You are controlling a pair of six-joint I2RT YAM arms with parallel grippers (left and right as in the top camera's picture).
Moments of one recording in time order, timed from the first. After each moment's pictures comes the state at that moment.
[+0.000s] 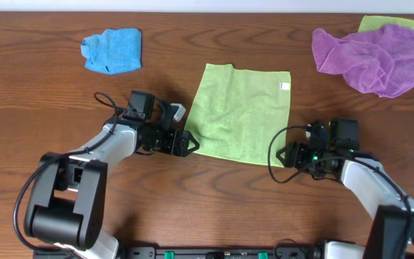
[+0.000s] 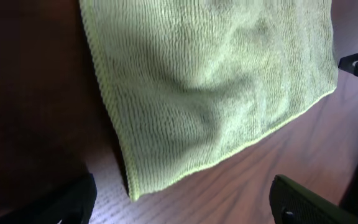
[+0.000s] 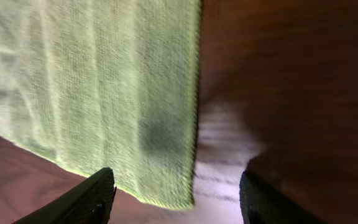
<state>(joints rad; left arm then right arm) -0.22 1.76 0.85 -0.35 0.68 -0.01 -0.10 1.48 0.59 -0.39 -0.47 0.21</state>
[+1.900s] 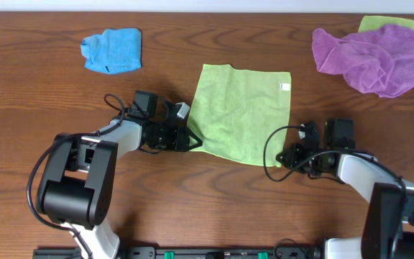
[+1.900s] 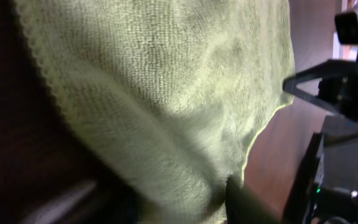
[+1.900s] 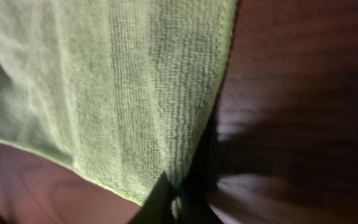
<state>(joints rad) -0.22 1.88 0.87 -0.23 0.88 -0.13 -0.10 1.58 0.58 -0.31 -0.59 0.19</state>
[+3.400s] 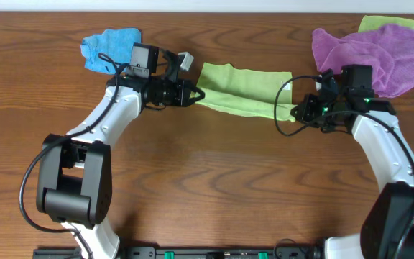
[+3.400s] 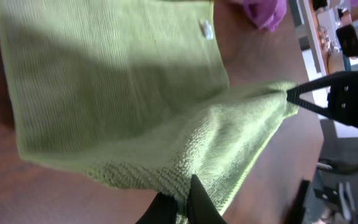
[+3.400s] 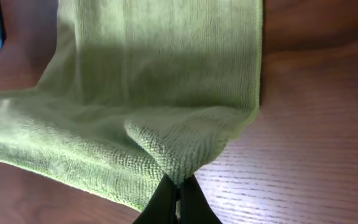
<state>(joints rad) -0.22 1.89 1.28 -0.37 0.84 -0.17 -0.09 1.62 1.08 -0.62 -0.47 0.26</state>
